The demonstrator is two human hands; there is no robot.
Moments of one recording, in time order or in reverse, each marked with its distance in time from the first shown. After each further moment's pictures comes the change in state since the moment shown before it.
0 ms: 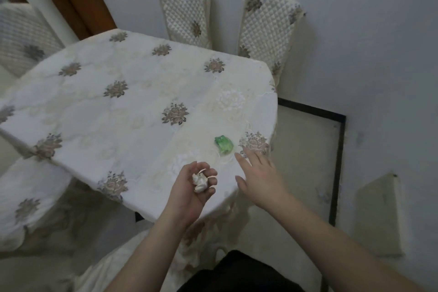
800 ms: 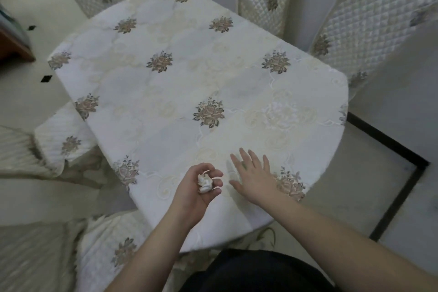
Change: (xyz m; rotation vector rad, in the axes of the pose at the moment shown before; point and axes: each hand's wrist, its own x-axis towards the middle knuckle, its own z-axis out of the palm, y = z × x) left_hand 0.101 0.049 0.015 -0.184 0.379 0.047; right_hand 0.190 0.028 0.092 -0.100 -0.399 -0.365
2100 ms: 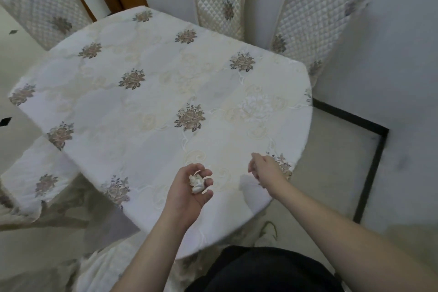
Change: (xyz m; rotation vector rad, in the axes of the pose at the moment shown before) left_hand -0.013 -0.001 -0.017 0.109 -0.170 -0.018; right_hand -0.054 0.007 -0.020 1.372 0.288 0.603
